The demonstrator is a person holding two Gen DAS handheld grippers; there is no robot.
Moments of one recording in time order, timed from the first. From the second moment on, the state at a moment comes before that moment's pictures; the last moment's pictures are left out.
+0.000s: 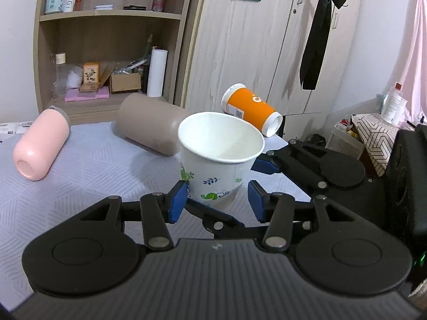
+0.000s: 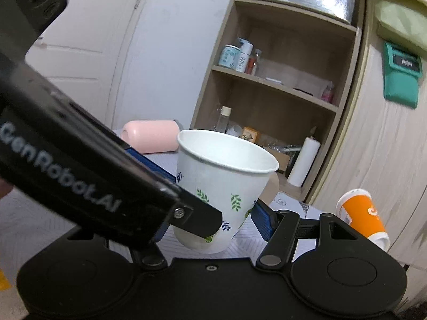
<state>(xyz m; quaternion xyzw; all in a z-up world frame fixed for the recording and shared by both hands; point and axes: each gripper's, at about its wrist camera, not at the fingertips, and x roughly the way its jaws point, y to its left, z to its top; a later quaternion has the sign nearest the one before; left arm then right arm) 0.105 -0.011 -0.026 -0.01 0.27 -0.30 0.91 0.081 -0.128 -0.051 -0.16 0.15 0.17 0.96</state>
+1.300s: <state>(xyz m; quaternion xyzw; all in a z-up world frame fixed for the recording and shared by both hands) 0.151 -0.002 -0.057 -0.06 0.30 -0.28 0.91 0.138 -0.129 -0.062 -0.17 0.24 0.22 0.93</state>
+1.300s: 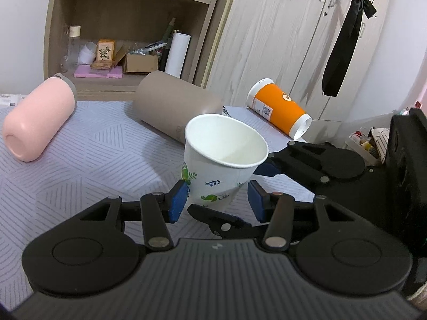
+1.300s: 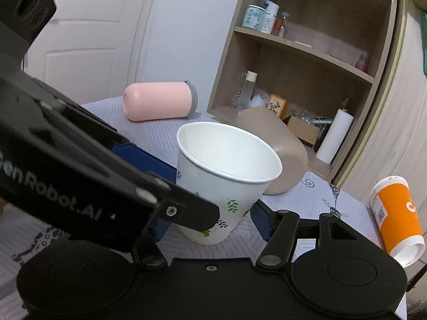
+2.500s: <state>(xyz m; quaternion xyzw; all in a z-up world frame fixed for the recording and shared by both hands) 0.020 0.032 0.015 -0.04 0.26 -0.17 0.95 0.003 -0.183 0.011 -0.02 0.22 0.11 0.97</state>
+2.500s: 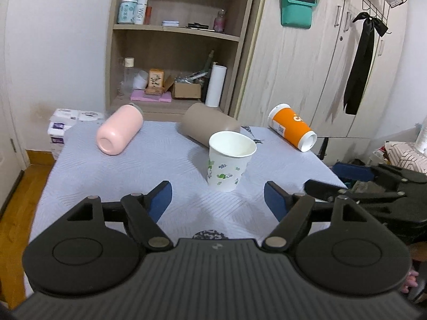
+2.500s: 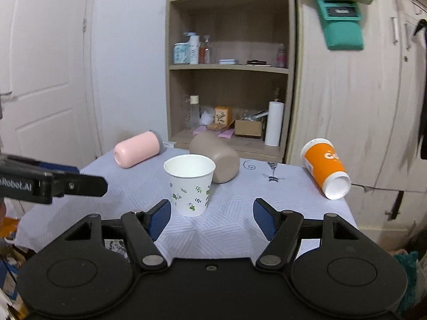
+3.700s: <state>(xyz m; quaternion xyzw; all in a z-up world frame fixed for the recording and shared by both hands) -0.023 0.035 0.033 -0.01 0.27 -0.06 0.96 -0.047 -0.170 0.043 -0.04 0.21 0.01 0.98</state>
